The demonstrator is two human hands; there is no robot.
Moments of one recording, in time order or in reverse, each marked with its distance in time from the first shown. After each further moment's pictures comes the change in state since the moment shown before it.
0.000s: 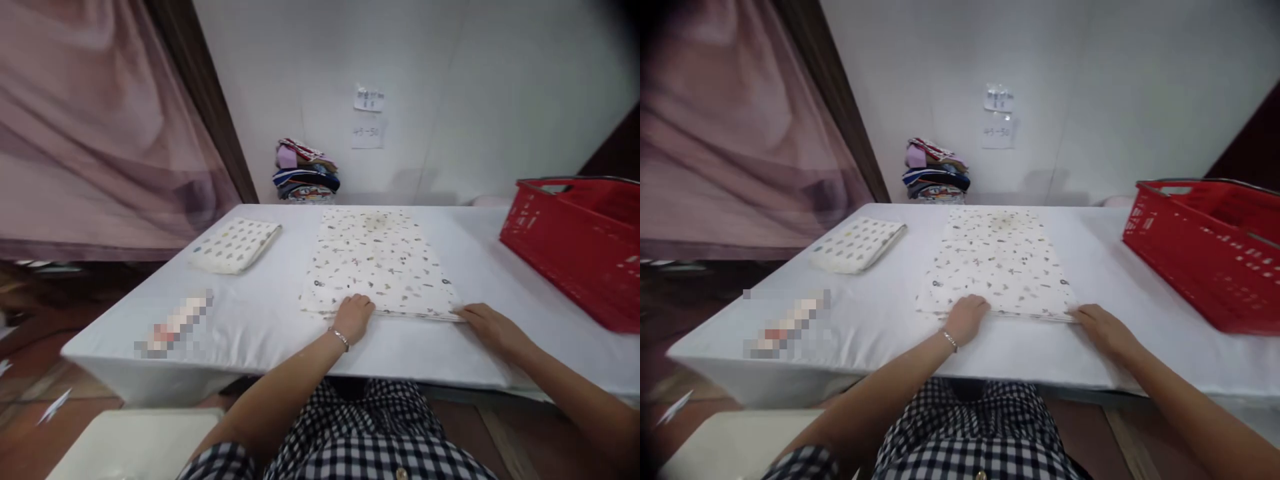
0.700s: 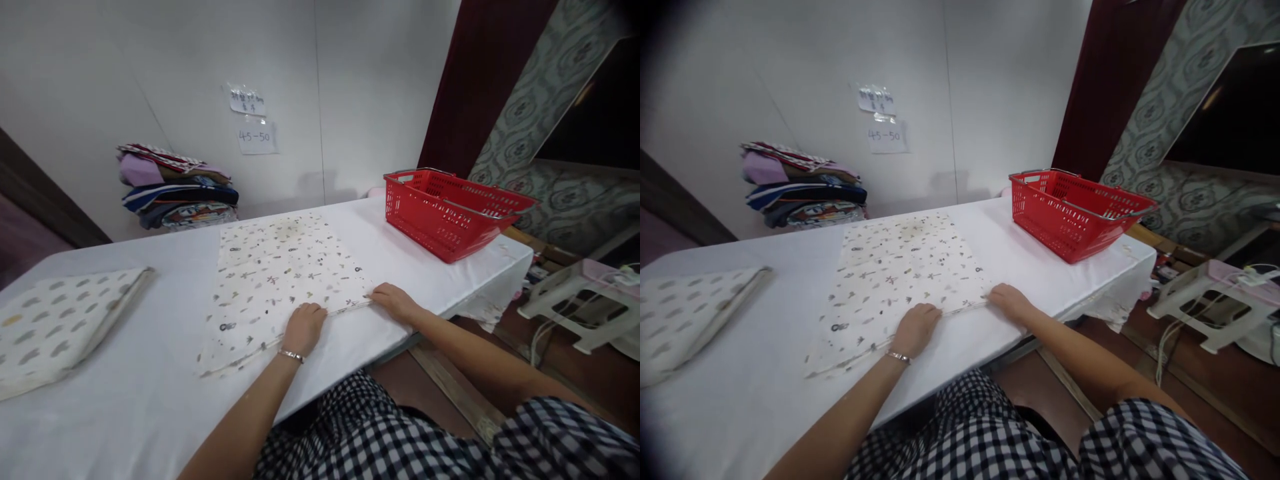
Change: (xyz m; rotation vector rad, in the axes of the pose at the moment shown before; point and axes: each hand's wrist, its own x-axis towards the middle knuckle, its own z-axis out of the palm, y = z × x) left_hand 0.053 0.022 0.018 -0.071 0.075 0.218; right_hand -0.005 -0.026 0.005 -0.123 0.152 -0.180
